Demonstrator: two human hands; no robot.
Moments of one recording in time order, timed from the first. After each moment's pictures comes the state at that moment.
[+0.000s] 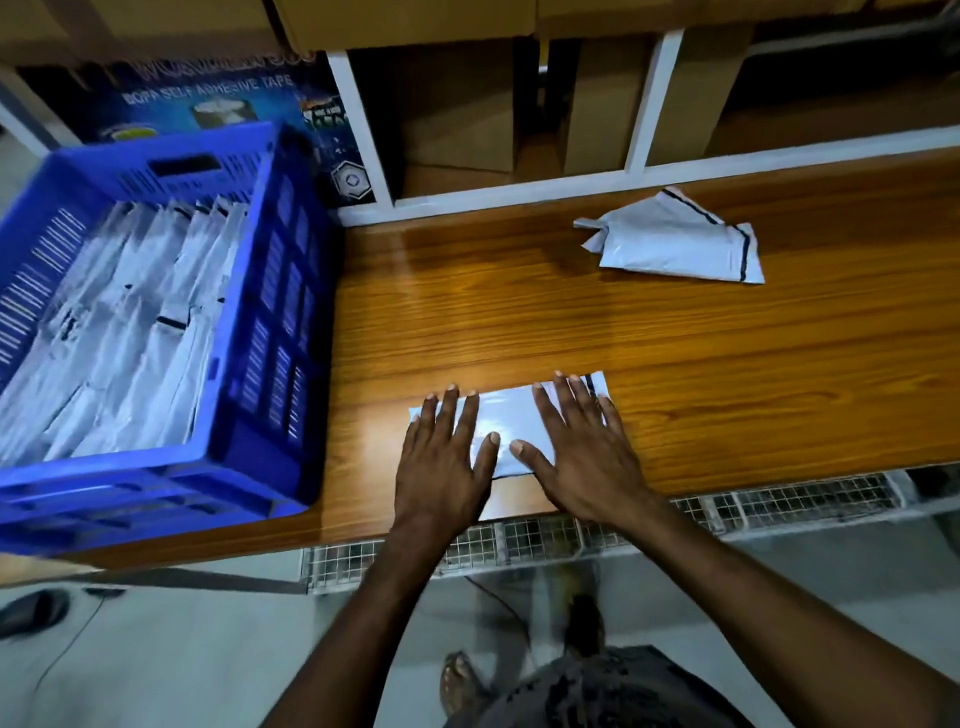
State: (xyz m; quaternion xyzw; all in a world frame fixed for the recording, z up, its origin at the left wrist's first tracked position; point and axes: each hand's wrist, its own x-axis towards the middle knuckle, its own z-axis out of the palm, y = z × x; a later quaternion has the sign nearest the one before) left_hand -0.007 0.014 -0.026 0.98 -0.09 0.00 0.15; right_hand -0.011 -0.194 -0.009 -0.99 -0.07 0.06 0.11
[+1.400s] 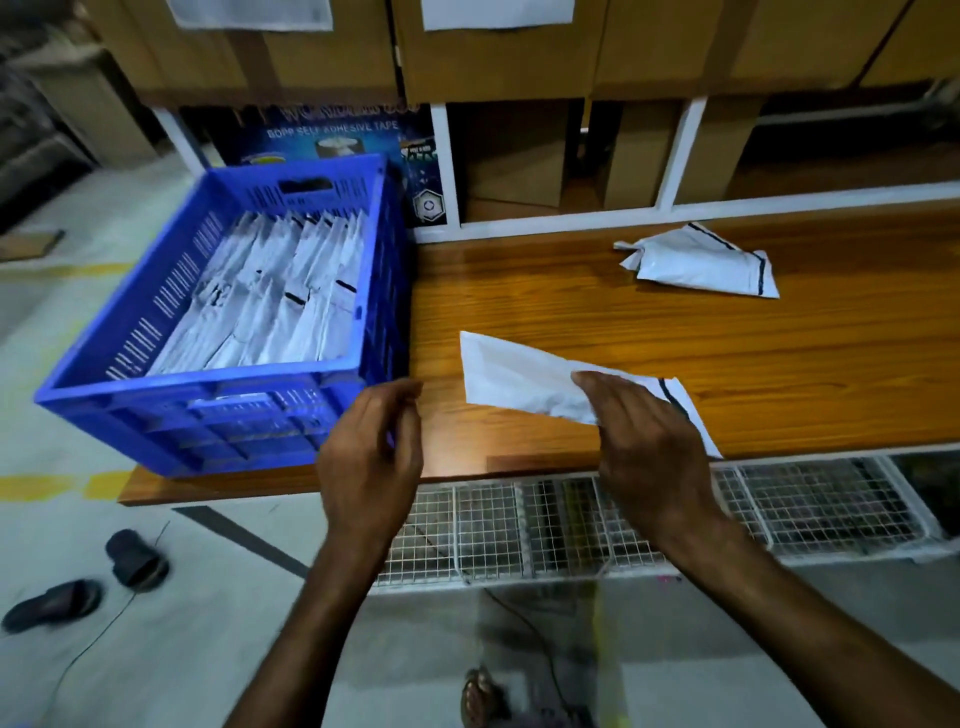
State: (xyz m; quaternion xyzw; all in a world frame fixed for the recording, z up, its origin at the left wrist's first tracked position) left_hand -0.122 0.130 0.117 0.87 -0.04 0.33 0.36; right_hand -0.123 -0.135 0.110 -0.93 -0.16 -0.32 0.12
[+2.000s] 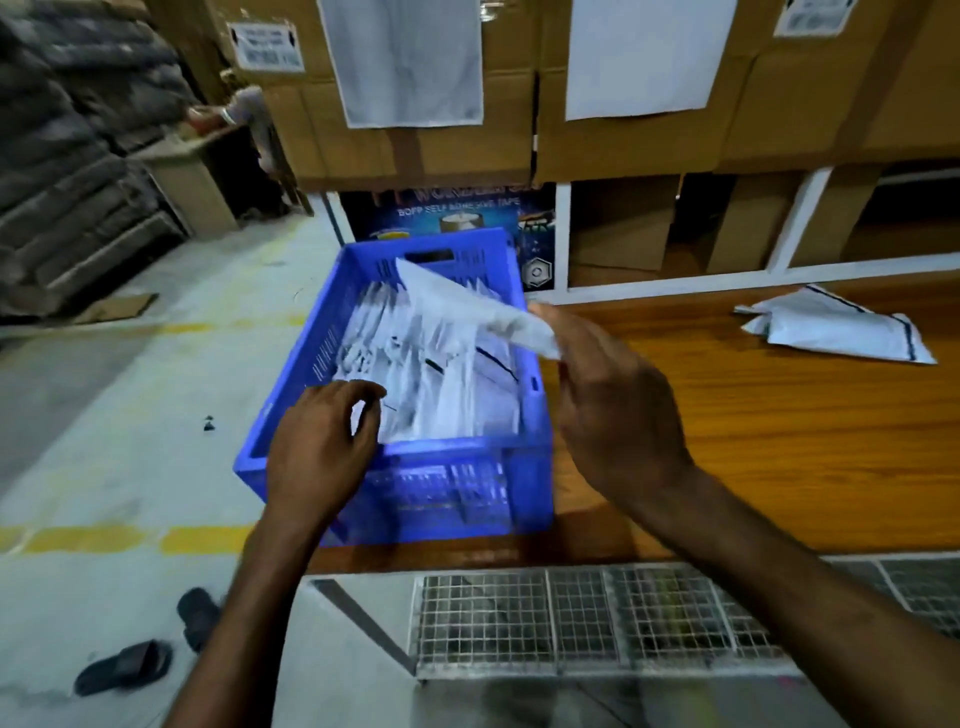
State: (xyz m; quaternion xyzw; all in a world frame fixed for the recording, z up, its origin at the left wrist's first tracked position) left_hand -0.043 0.360 0.176 0.95 -0.03 0.25 0.18; right_hand -0.052 0.086 0.216 -0.87 -0.19 -0.37 0.26
